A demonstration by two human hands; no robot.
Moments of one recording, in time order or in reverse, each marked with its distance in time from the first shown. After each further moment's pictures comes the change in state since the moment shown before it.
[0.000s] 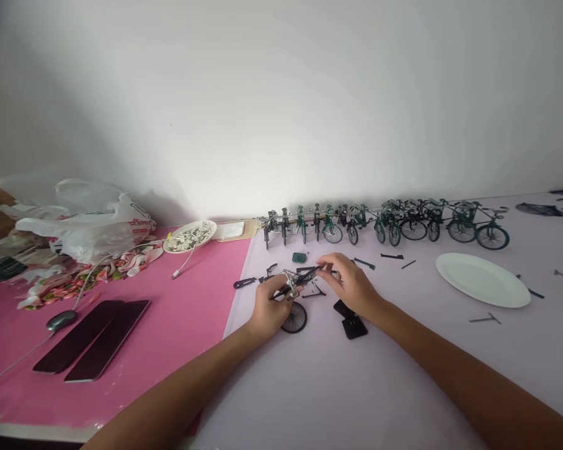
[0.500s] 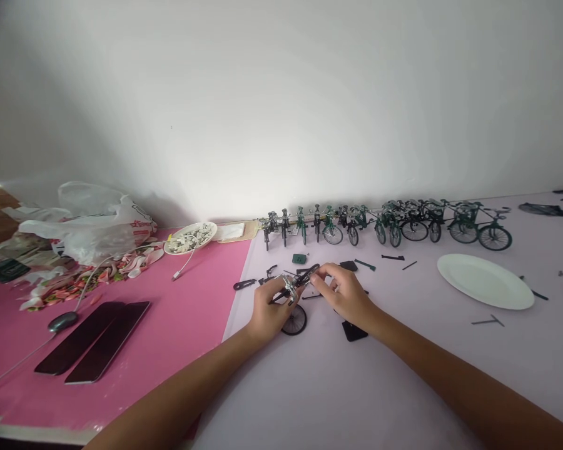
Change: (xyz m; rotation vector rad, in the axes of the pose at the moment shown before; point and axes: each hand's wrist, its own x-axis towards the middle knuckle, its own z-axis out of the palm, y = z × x) left_hand -0.001 0.007 -0.003 0.039 0.009 0.077; right_hand 0.003 -0.035 0.001 0.253 -0.091 0.258
